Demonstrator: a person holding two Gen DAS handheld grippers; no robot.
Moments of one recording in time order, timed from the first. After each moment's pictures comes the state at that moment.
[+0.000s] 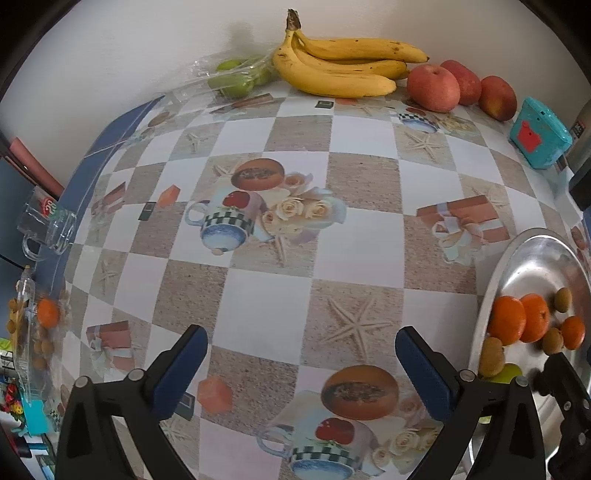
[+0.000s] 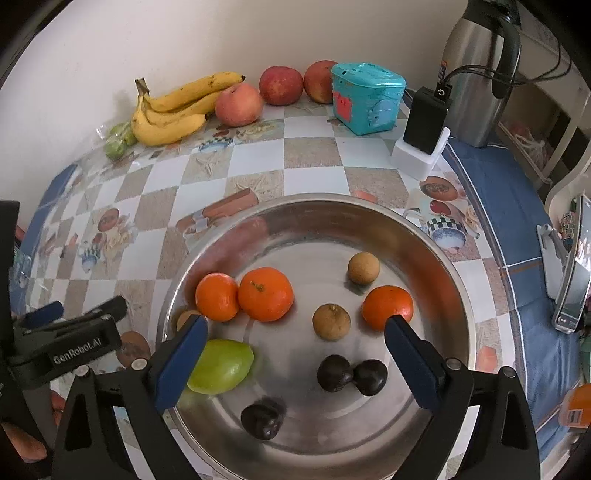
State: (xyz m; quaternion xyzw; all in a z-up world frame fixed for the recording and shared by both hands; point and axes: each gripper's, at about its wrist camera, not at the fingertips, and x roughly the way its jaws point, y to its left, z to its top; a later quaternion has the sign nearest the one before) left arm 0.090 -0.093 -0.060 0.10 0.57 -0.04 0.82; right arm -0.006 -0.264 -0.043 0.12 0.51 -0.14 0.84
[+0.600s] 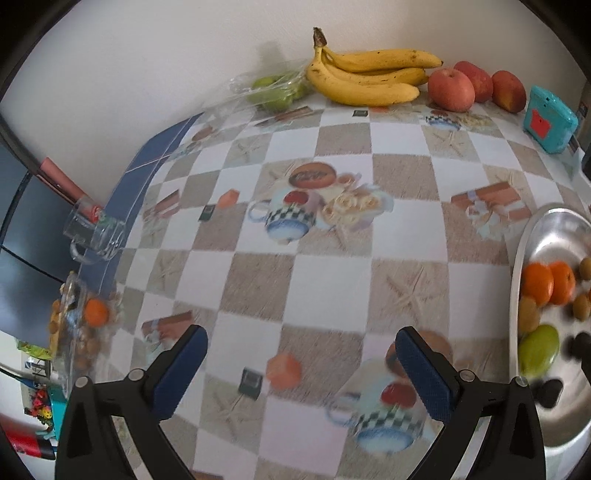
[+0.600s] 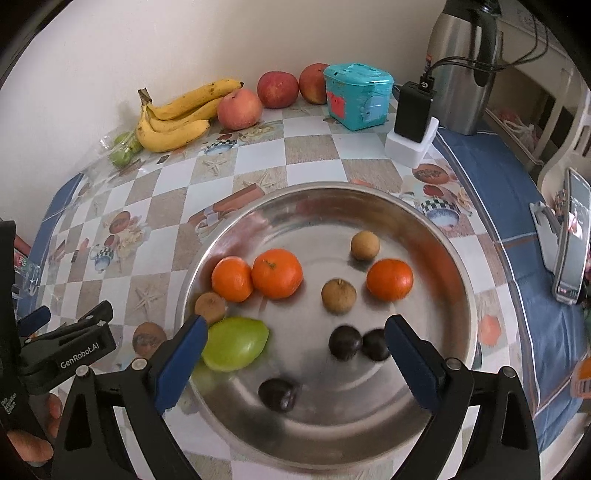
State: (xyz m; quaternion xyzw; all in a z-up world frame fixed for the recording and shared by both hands) left arm 0.058 -0.064 -0.040 0.16 0.53 0.01 0.83; right arm -0.035 -0.251 -0.030 0.16 0.50 -0.15 0.84
